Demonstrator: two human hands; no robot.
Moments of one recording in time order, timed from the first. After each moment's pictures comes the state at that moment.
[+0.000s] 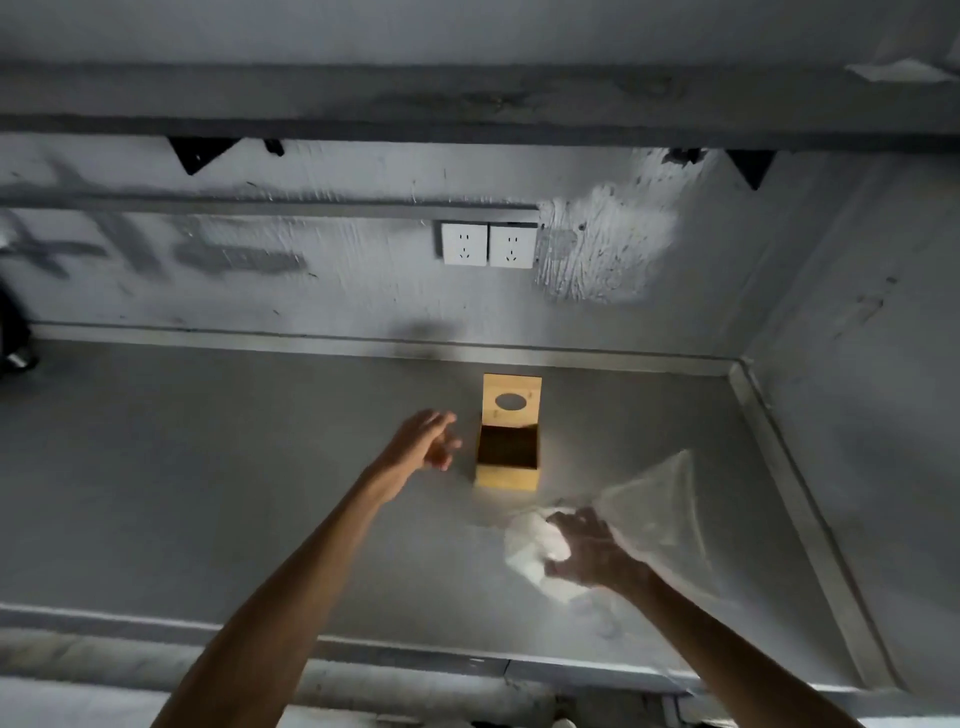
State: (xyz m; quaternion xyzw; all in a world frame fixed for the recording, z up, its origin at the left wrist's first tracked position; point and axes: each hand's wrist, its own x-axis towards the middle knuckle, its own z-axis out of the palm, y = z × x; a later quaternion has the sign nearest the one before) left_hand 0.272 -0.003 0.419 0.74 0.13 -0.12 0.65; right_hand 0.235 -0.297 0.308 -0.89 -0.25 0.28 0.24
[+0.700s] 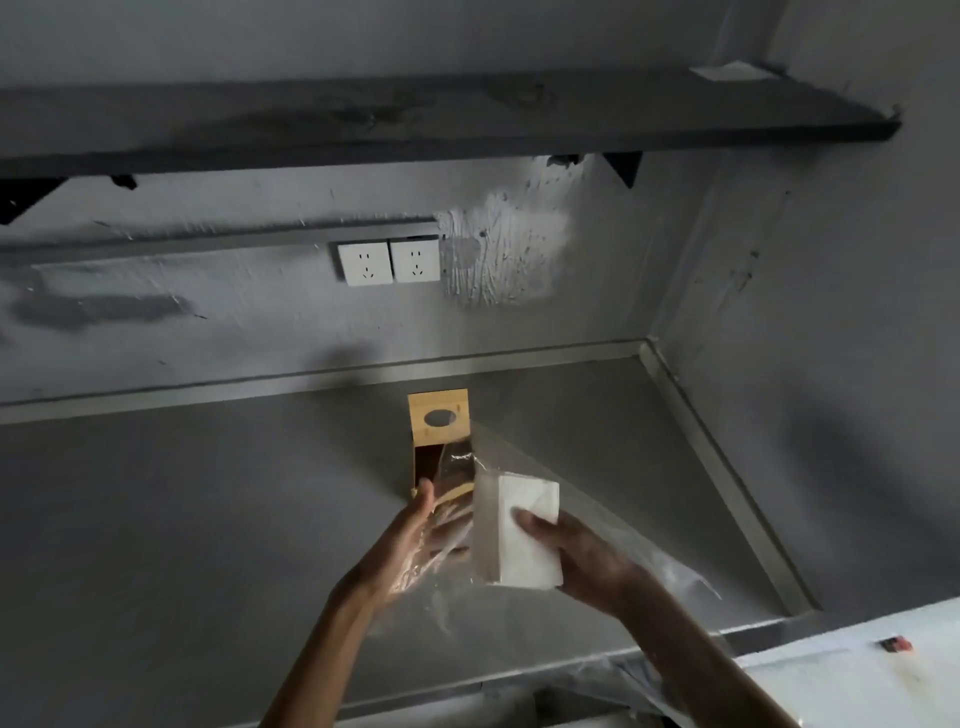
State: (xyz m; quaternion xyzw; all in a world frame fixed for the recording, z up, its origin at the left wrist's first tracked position) left_hand 0.212 -0.070 0.415 0.57 -0.01 -0.30 0.77; right_hand 0.190 -0.300 0.428 -0.49 0.07 0.33 0.81
